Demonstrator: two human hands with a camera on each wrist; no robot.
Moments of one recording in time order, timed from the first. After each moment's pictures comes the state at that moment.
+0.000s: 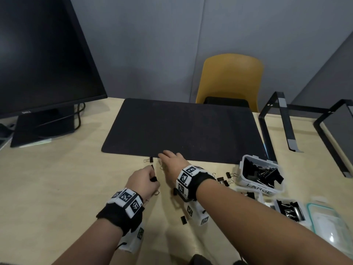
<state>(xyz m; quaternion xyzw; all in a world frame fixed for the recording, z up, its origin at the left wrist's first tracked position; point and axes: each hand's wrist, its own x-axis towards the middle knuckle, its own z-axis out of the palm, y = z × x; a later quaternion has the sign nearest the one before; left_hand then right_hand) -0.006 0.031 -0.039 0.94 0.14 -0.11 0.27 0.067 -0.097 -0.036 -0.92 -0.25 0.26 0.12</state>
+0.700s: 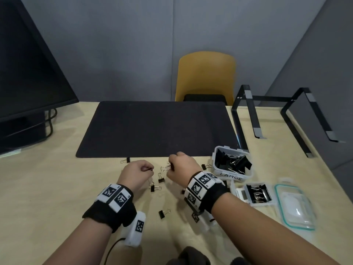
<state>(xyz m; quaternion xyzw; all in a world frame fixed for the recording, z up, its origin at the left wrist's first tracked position) 0.002 -0.018 -0.009 0.89 0.12 -0.11 0.43 0.026 -0.184 0.002 -0.96 -0.15 0.12 0.19</state>
